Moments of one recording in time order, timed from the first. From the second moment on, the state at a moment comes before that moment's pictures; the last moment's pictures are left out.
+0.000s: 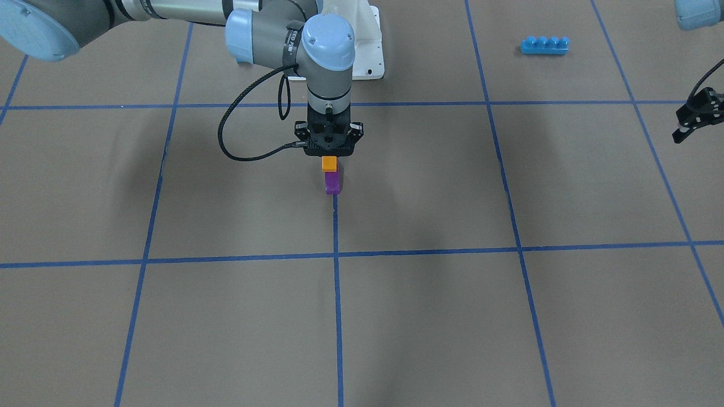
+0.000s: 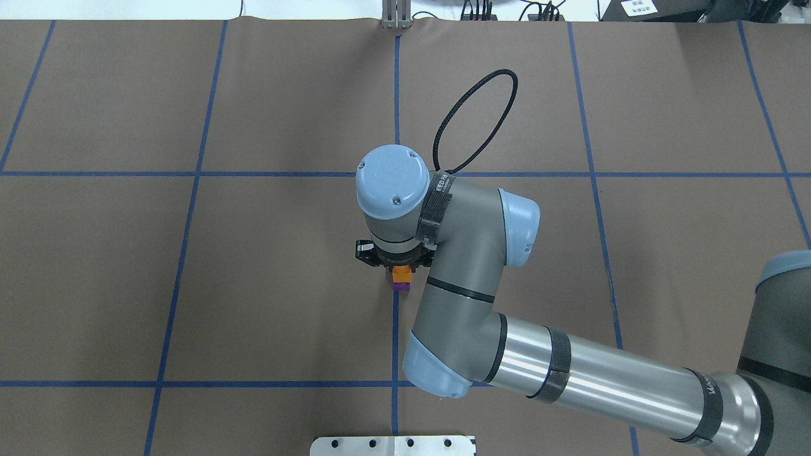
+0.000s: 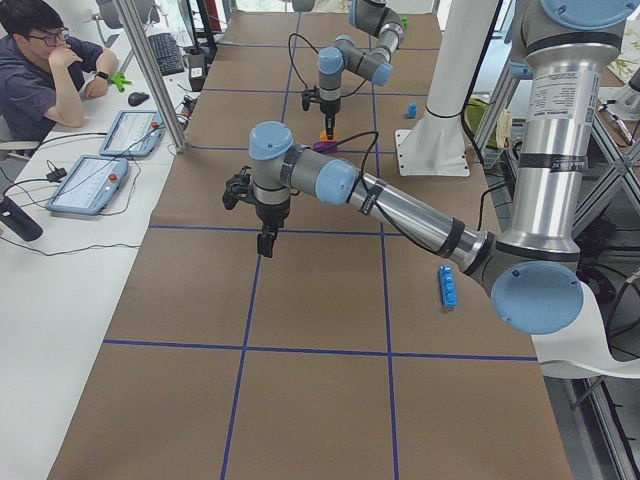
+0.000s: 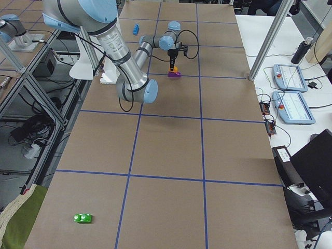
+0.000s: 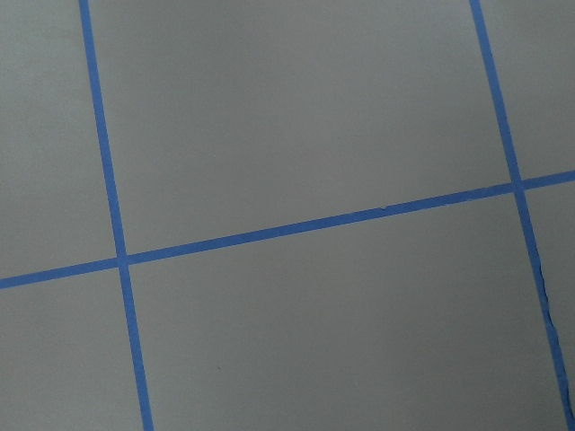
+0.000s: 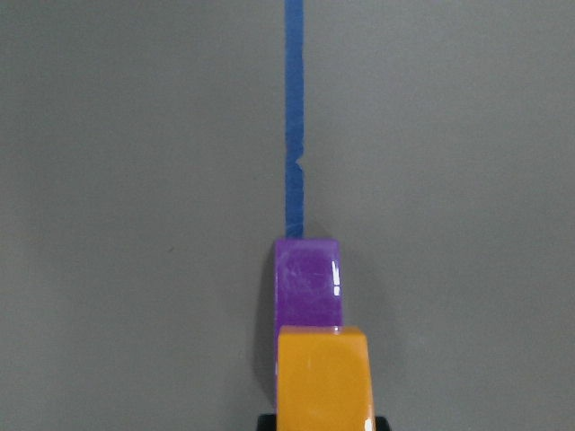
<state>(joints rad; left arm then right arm) -1.35 -1.63 -1.97 -1.46 -2.29 -0.21 0.44 -0.73 1.57 -1.72 1.87 1.26</state>
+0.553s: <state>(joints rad) -1.35 -1.63 -1.97 -1.46 -2.29 -0.21 0.44 -0.73 1.56 -1.70 1.87 1.25</state>
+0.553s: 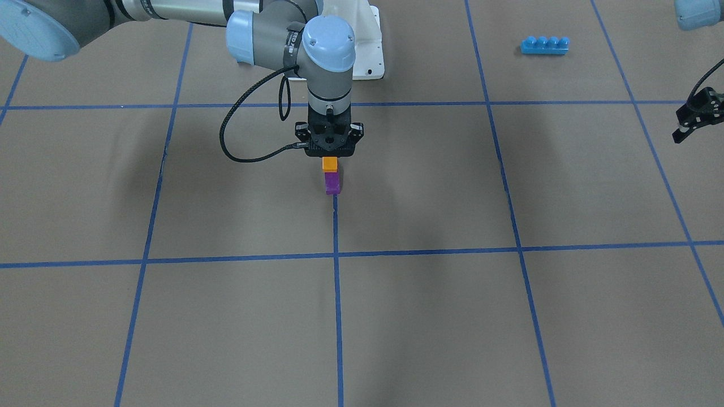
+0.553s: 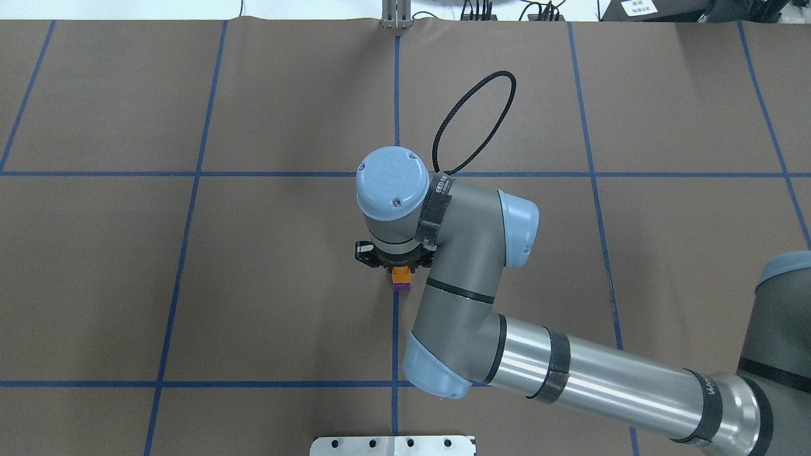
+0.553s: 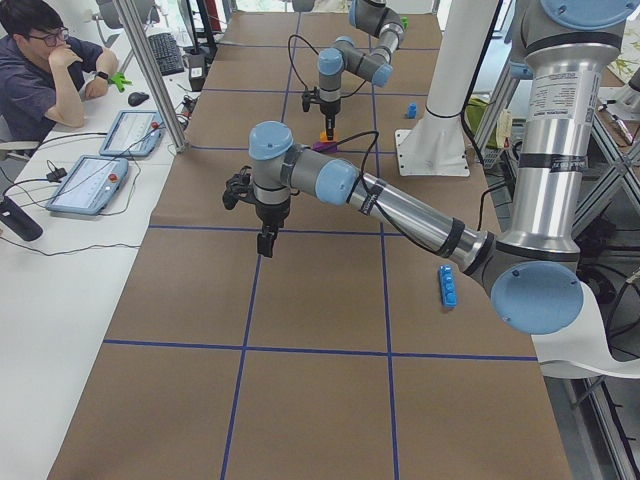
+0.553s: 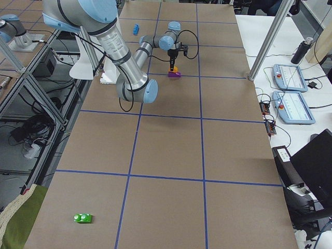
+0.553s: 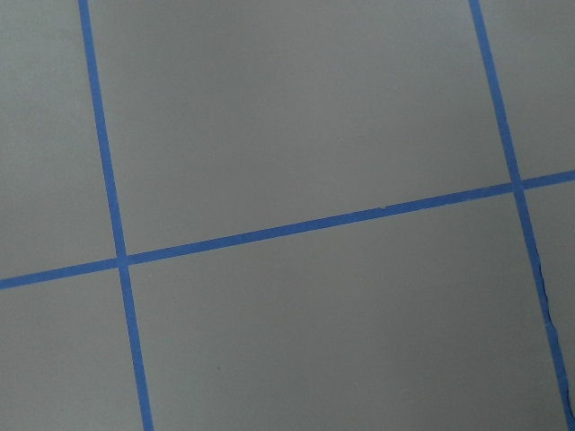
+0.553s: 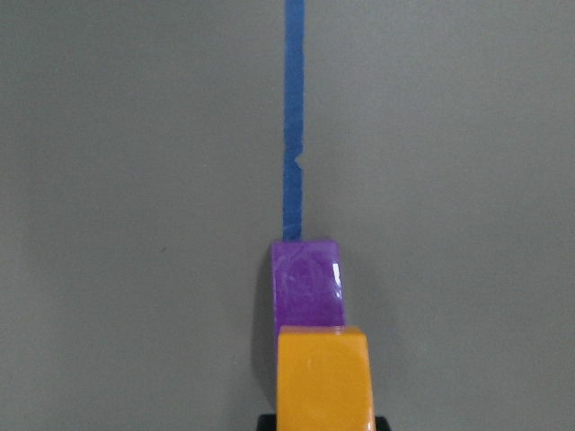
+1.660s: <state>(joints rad) -1.35 -1.63 -1.96 -1.46 -2.29 -0.20 0.42 -0.76 1.56 -1.66 1.87 1.21</state>
